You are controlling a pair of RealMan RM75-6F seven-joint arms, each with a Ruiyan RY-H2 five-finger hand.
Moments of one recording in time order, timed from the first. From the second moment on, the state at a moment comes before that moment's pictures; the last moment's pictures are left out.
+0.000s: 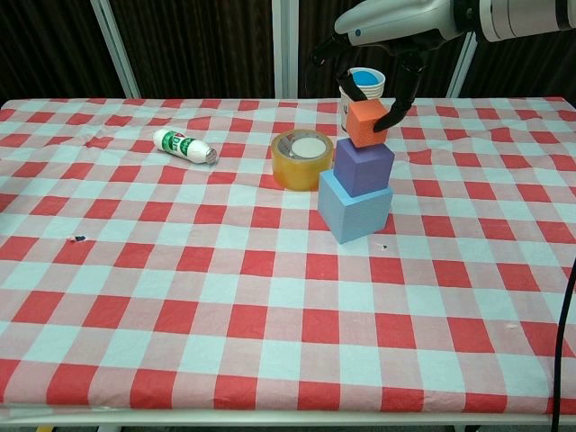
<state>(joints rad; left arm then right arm) -0.28 -1.44 -0.10 -1.15 1.44 1.36 -0.17 1.10 -1.21 0.17 -1.50 -1.42 0.52 -0.03</state>
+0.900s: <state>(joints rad) -0.28 -1.44 -0.10 -1.15 1.44 1.35 -0.18 1.12 -1.21 0.14 -1.50 -1.42 0.51 -0.01</state>
